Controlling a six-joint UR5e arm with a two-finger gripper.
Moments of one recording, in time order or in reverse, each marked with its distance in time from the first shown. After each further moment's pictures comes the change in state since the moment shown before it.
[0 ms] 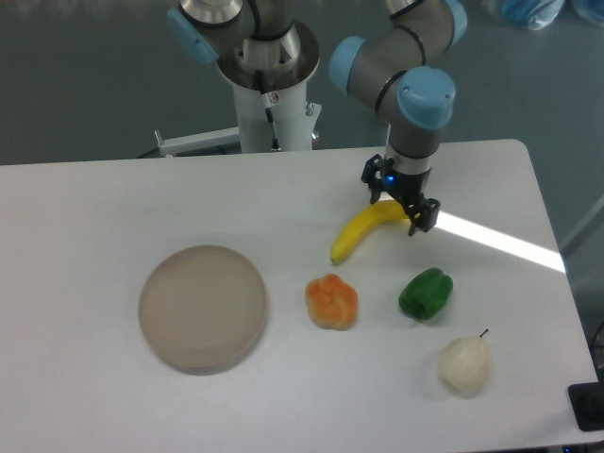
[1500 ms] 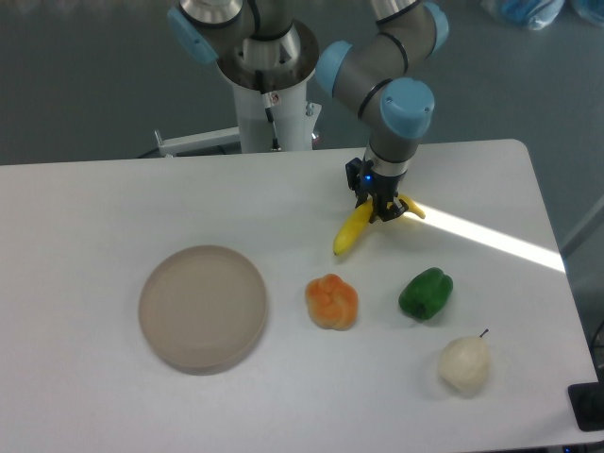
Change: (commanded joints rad) arm -0.011 -0.008 -0.208 0.011 -0.023 0.138
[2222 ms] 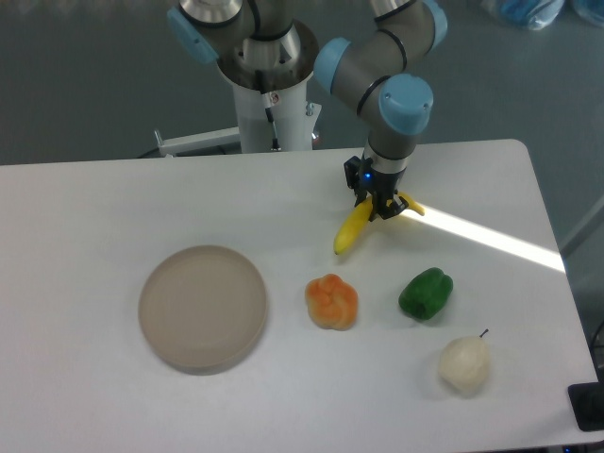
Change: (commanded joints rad) arm 0.000 0.008 -0.002 0.000 0.000 0.005
